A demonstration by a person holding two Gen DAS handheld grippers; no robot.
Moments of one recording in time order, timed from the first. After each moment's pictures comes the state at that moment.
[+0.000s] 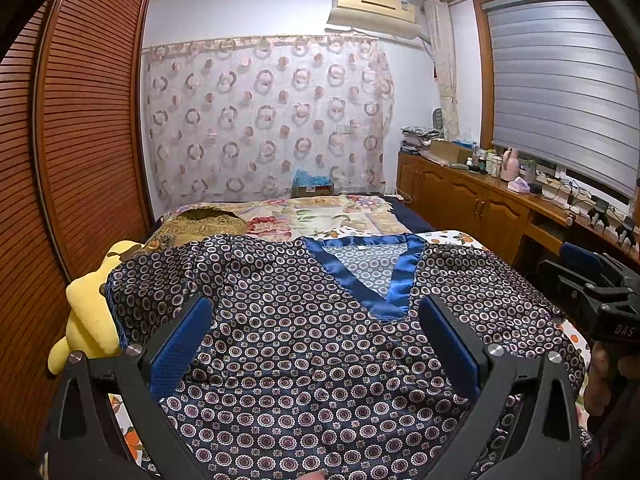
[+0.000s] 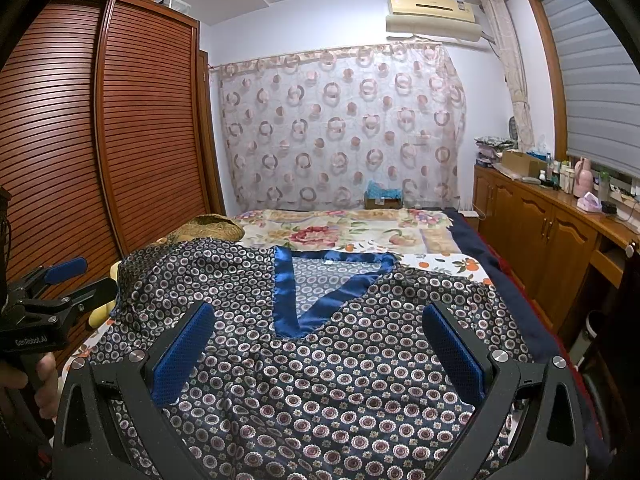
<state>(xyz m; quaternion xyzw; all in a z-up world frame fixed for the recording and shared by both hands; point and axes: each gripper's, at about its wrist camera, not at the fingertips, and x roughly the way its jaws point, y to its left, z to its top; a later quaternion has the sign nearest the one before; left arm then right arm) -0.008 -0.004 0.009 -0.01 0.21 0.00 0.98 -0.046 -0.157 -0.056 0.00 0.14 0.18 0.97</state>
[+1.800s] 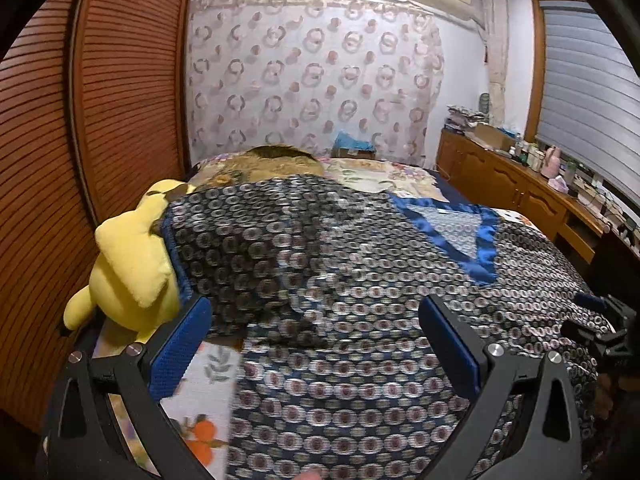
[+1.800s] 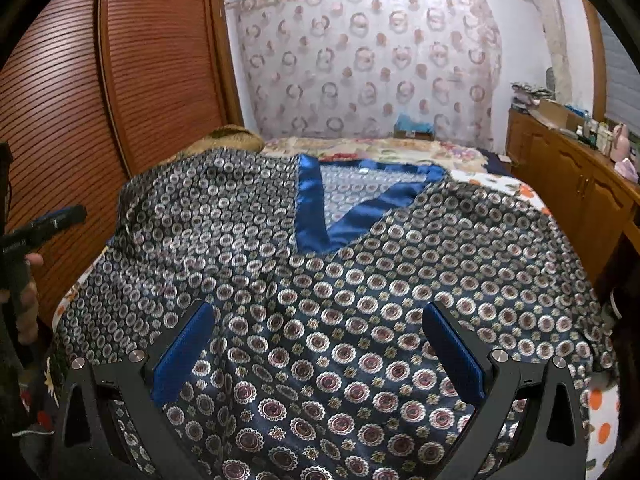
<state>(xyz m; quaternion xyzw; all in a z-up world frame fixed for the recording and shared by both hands) 0.006 0.115 -0.040 -0.06 0.28 0.05 0.96 -0.002 -0.134 -0.095 -0.03 0.26 0.24 0.93</state>
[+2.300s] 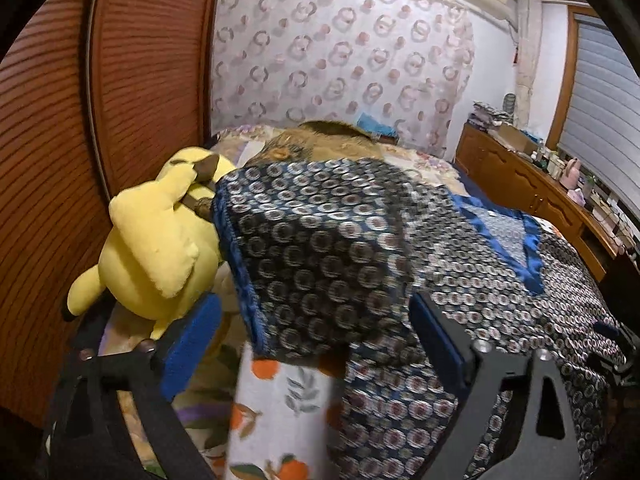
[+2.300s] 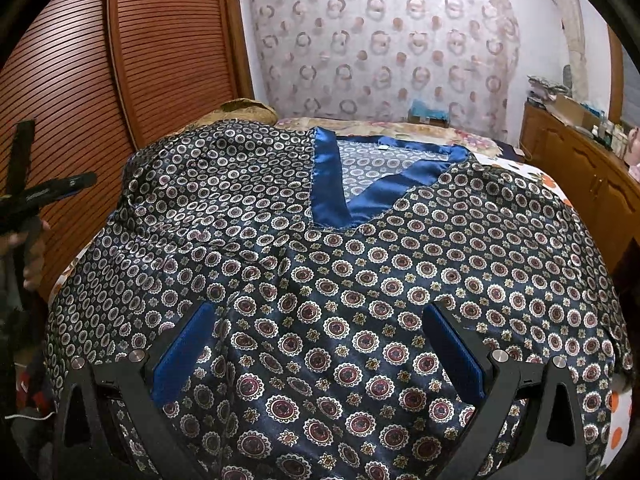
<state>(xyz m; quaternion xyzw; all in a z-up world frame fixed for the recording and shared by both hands) 0.039 0.196 -0.063 -0.10 0.32 0.07 0.94 0.016 -0.120 -0.102 -0.05 0.28 0.25 0.92</state>
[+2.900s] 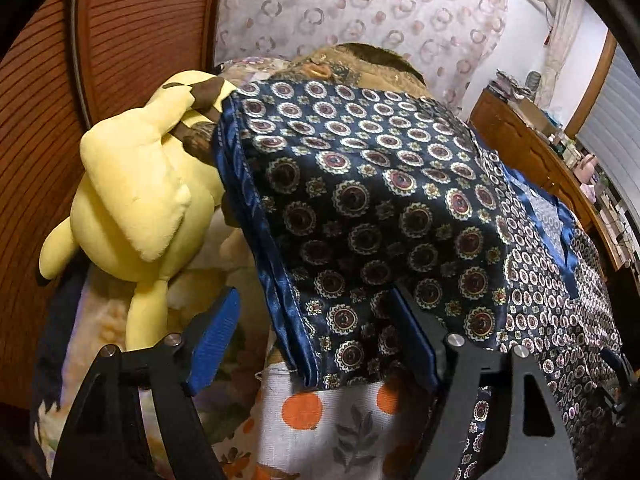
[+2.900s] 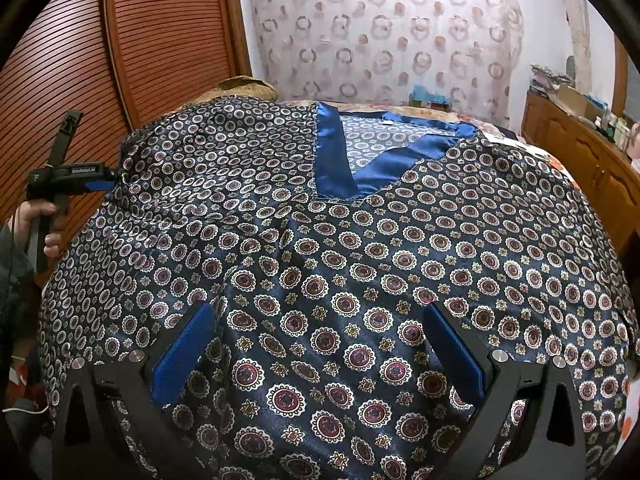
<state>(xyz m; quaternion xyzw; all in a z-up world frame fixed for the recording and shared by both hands) 0.094 0.236 -0.116 -0.15 0.42 0.05 0.89 0.021 -0.105 -0.122 -0.06 0.31 0.25 0.92</state>
